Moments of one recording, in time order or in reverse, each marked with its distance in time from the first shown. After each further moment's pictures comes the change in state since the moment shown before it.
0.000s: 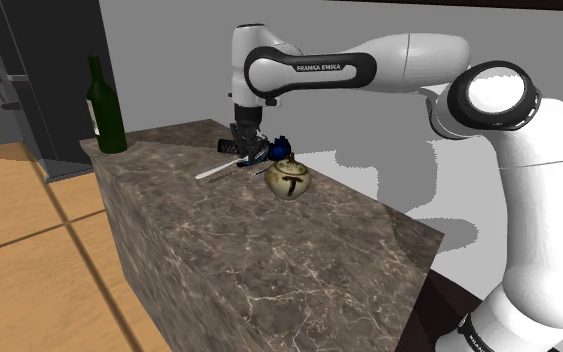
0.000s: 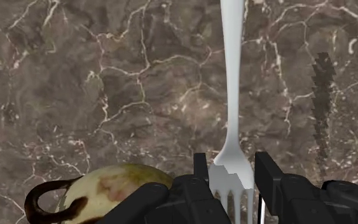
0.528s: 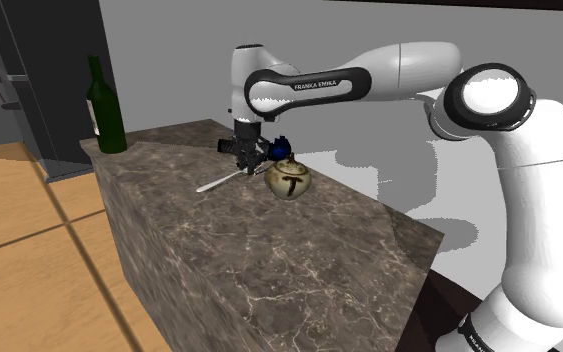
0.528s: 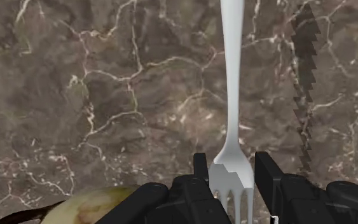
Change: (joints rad) arm -0.017 0.016 -0.009 -0.087 -0.017 0.094 0.022
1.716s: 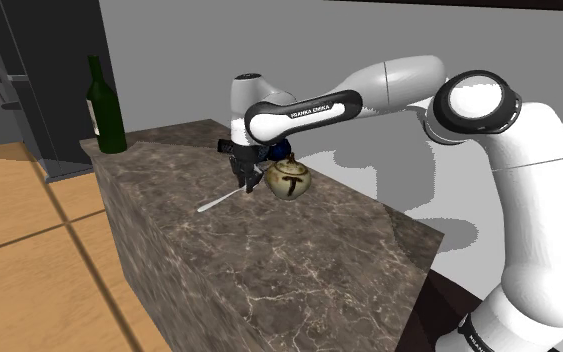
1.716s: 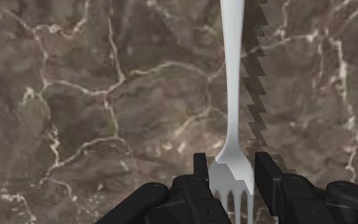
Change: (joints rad) arm -0.004 0.051 -0.028 -0.094 -0.042 0.131 0.037
